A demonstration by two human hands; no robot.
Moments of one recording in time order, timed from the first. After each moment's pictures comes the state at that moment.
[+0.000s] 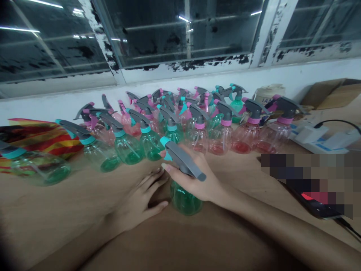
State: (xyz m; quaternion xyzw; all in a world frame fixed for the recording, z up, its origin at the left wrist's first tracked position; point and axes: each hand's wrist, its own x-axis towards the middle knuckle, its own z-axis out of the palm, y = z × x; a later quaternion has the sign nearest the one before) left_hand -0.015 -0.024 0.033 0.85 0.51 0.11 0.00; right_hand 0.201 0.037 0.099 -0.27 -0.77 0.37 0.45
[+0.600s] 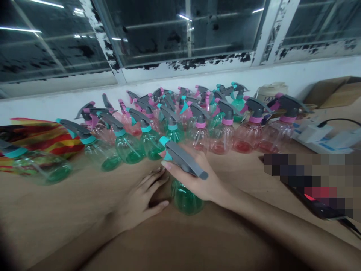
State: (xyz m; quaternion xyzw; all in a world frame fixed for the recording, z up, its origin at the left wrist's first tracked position) left_hand -0.015 -0.025 0.032 0.85 0.51 0.11 0.00; right_hand 0.199 0.037 0.099 -0.27 -0.76 0.38 0.45
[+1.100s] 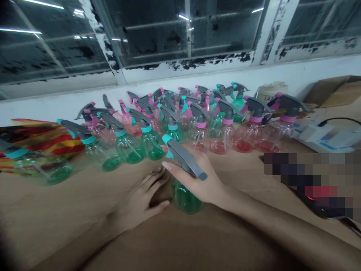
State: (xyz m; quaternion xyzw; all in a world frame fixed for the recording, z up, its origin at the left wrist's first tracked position) left_hand -0.015 -0.025 0.033 0.85 0.52 0.11 0.00; right_hand 0.199 0.035 0.095 -0.26 -0.73 0.41 0.48
